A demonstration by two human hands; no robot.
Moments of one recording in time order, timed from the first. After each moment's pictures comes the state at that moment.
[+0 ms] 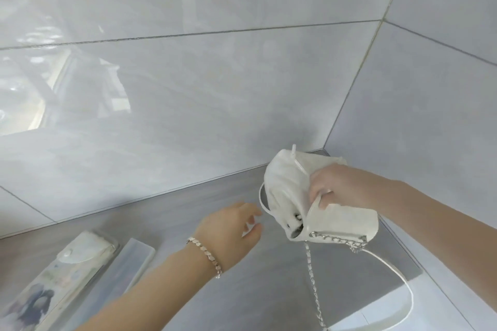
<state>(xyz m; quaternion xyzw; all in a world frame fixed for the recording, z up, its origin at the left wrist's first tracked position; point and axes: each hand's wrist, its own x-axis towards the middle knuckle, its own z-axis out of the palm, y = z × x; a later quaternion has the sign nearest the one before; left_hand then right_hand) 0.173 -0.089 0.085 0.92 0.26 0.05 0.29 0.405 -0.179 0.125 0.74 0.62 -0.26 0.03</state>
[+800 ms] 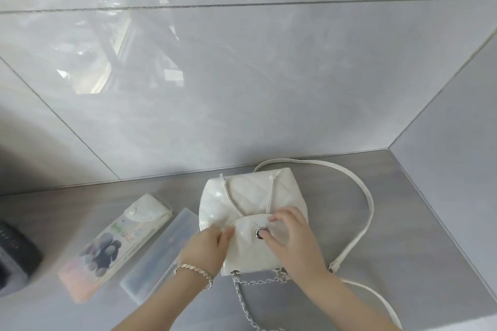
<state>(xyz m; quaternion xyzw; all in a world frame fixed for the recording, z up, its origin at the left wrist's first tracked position) 0.070 -0.052 0.000 0.75 0.56 0.00 0.33 0.225 -0.135 -0.007 0.76 0.49 -0.20 -0.38</state>
